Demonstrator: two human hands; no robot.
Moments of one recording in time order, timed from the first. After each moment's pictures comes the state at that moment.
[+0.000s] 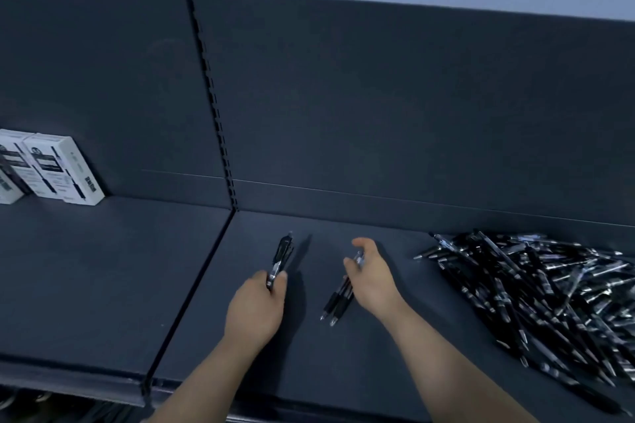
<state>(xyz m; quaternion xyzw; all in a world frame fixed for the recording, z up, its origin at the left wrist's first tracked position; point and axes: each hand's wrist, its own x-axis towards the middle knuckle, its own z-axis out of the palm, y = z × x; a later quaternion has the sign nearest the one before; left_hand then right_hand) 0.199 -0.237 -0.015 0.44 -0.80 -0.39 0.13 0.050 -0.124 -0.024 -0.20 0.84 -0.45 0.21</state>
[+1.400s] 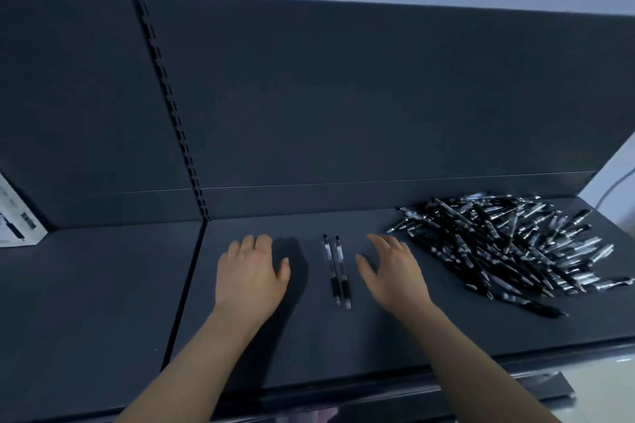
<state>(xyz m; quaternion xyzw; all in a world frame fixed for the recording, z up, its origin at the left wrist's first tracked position) 0.195 -0.263 0.010 0.23 -0.96 -0.06 0.15 0.085 -0.069 -0.008 -0.23 0.94 -0.24 -0.02</state>
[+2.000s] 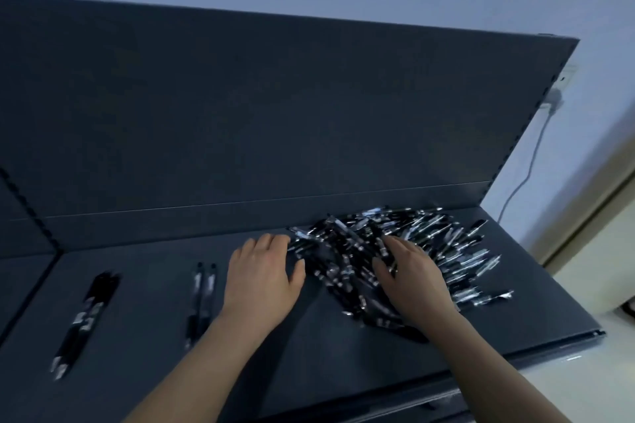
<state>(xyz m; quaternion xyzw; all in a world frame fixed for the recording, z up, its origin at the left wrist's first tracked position) 0.072 -0.083 0.033 0.13 -0.97 -0.12 0.18 -0.011 0.124 0.035 -0.19 0.96 -0.19 -0.06</state>
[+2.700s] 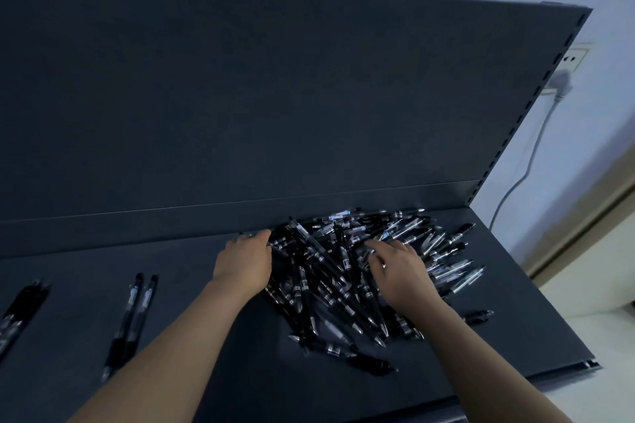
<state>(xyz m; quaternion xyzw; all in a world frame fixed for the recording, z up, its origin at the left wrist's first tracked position) -0.041 -0.063 -0.007 0.20 -0.97 -0.14 -0.01 -0.108 0.179 0.003 -0.21 0.96 -0.20 0.04</state>
